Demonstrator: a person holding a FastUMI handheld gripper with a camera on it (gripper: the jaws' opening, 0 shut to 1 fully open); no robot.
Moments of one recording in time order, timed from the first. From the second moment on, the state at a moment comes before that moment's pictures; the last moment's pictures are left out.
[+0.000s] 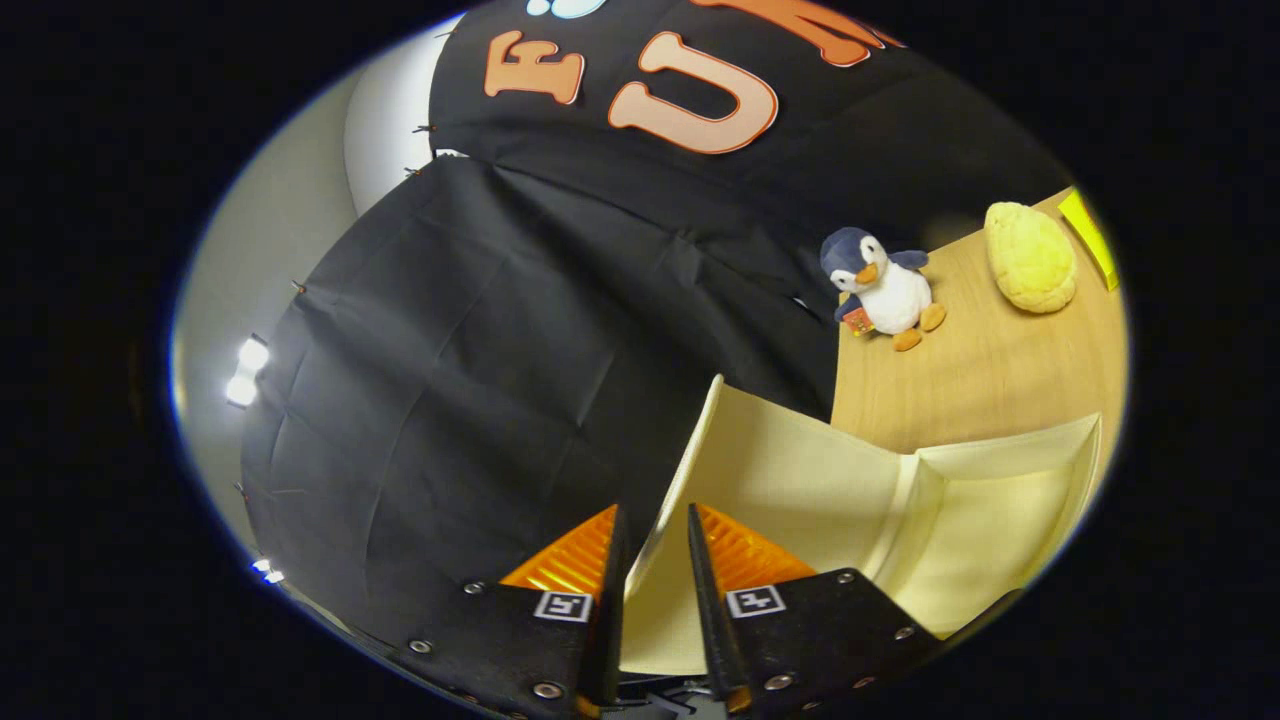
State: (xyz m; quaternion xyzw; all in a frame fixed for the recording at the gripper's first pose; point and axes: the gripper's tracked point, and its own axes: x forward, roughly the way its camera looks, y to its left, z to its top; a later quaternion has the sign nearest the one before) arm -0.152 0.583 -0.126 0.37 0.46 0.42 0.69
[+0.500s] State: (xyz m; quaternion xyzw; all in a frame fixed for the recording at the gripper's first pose) arm -0.134 0.447 -0.187 0.24 0.43 0.34 0.80
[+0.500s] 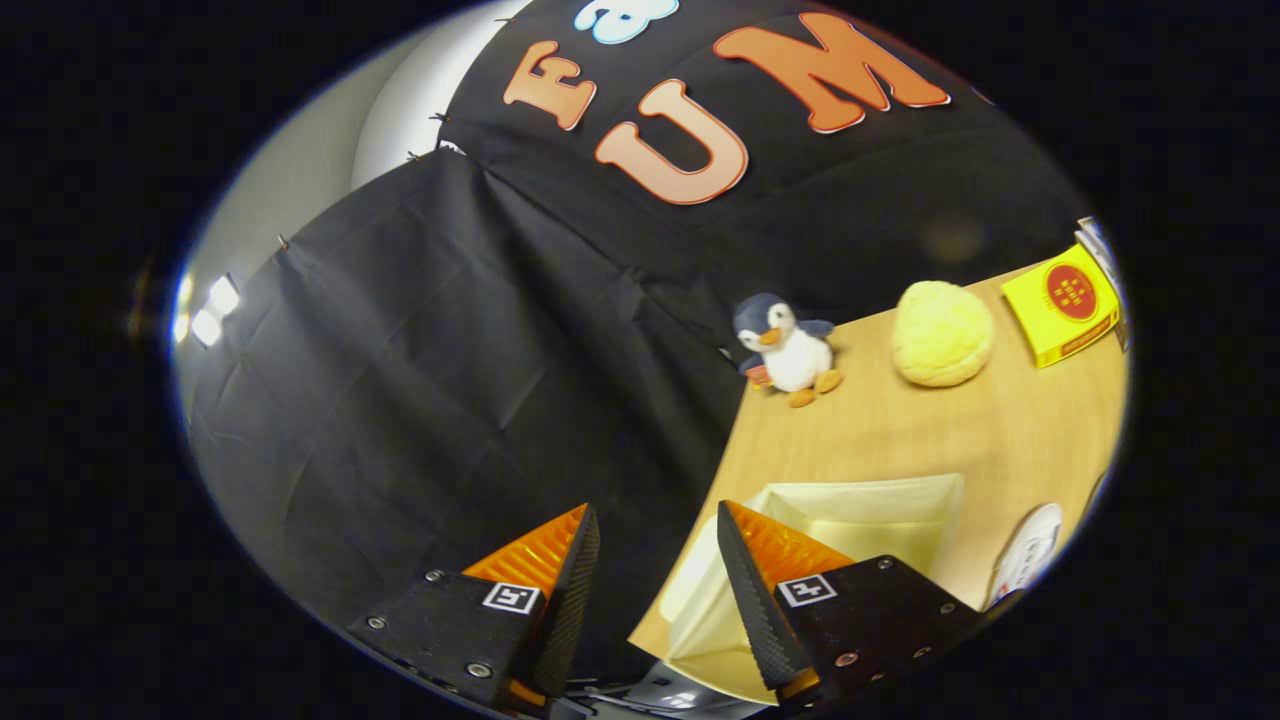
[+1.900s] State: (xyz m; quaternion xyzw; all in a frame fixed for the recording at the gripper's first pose) arm -0.200 0.146 -0.452 -0.09 0.50 0.17 0.84
